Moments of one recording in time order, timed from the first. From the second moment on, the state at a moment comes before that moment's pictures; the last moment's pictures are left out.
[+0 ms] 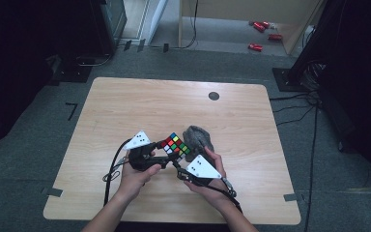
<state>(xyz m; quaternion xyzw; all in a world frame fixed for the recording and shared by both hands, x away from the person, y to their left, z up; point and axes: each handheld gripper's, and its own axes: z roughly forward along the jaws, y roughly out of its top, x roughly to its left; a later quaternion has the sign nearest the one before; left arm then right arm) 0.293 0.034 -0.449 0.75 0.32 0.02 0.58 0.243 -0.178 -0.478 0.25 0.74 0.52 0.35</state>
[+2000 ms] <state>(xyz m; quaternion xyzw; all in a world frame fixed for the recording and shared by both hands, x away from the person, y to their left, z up) 0.288 0.030 -0.470 0.79 0.22 0.21 0.53 0.253 -0.214 -0.437 0.36 0.70 0.57 0.23</state>
